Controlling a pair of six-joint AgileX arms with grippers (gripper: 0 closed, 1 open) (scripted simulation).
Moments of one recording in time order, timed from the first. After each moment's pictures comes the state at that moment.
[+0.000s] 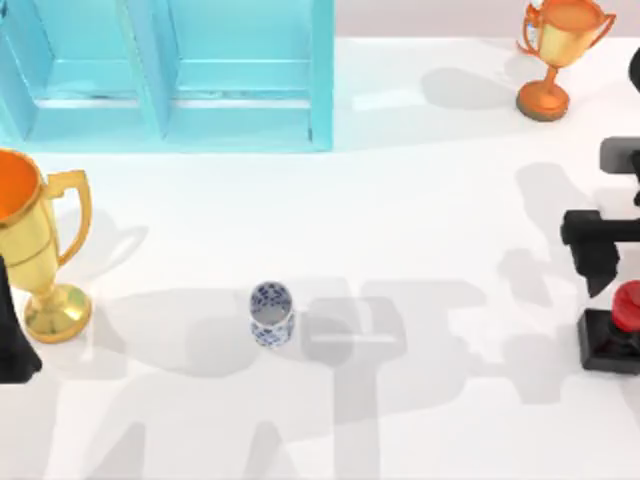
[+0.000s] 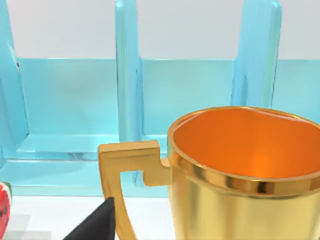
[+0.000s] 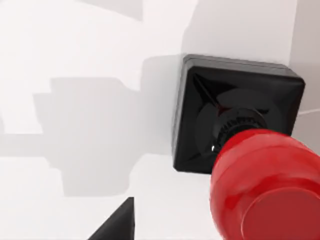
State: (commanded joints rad) left arm 0.00 0.00 0.00 0.00 0.00 0.00; right arm 0.21 1.70 1.24 -1.11 0.01 0.23
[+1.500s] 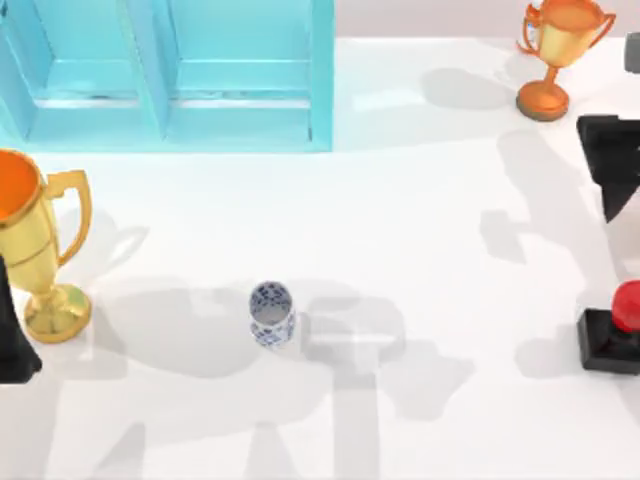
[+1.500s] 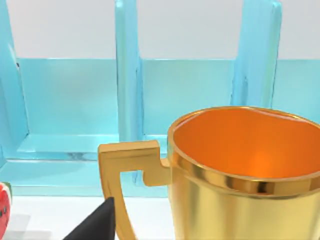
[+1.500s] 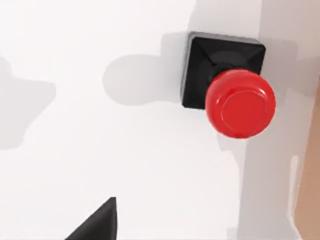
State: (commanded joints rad) left arm 0.00 0.00 0.00 0.00 0.00 0.00; right arm 0.24 1.72 1.66 -1.51 0.01 0.25
